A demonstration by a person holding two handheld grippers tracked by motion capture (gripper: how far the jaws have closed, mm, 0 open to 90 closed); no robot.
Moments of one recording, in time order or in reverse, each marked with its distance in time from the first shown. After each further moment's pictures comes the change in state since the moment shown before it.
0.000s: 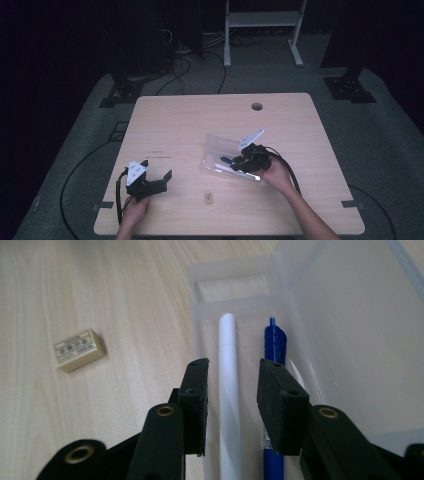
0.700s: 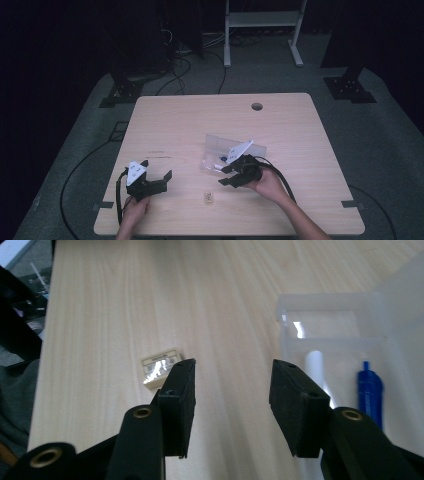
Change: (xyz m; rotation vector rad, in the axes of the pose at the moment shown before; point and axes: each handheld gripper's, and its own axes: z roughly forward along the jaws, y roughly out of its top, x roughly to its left) left arm 0.000 0.000 0.000 0.000 0.000 0.001; right arm 0.047 0.013 0.010 -0.021 0.109 -0.095
